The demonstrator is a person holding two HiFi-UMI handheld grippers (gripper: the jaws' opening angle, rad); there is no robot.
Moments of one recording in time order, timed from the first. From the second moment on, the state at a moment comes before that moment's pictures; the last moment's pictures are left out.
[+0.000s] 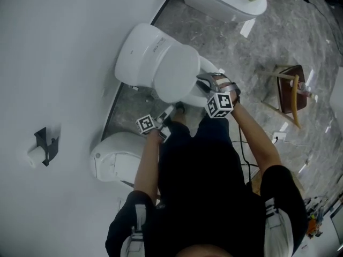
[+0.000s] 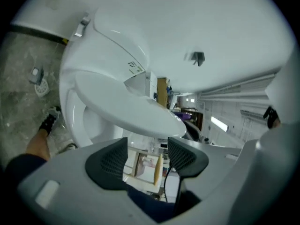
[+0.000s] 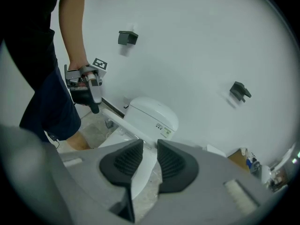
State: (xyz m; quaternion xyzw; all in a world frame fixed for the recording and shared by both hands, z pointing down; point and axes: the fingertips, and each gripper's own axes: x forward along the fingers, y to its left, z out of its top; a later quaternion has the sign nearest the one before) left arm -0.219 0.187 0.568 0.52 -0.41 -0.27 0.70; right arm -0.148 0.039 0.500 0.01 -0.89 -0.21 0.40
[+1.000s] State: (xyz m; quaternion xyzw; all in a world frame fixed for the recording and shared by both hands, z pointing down) left arm -0.238 0.117 0.518 0.78 -0.46 0.40 0.13; right arm -0.208 0.023 0.477 0.04 -0.91 -0.16 0.38
